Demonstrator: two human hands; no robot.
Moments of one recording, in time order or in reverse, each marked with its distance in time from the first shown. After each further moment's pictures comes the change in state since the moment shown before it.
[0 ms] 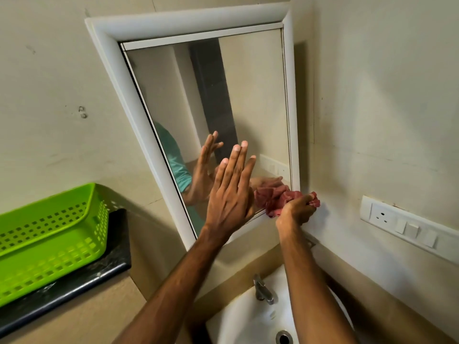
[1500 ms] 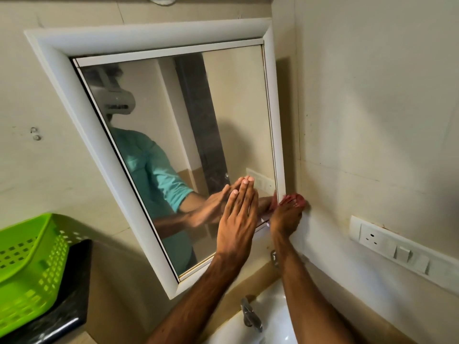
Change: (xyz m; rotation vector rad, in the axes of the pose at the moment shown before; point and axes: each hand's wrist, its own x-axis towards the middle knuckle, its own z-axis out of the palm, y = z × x) left_hand 0.002 0.038 0.069 0.098 -0.431 -0.009; right_hand 0.104 0.027 0.028 -0.652 -0.001 -0.522
